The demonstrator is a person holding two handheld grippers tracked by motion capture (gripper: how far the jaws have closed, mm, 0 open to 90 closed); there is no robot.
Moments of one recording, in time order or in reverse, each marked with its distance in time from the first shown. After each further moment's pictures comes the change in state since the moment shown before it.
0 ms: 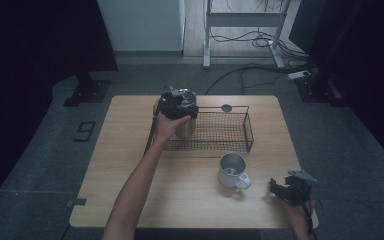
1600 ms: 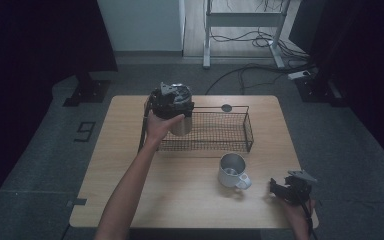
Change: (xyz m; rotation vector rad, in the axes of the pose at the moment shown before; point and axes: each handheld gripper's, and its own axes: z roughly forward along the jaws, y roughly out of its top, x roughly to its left) left arm -0.004 0.017 -0.061 -0.091 -0.013 0.001; right arm 0.000 0.000 0.000 0.000 0.000 0.000
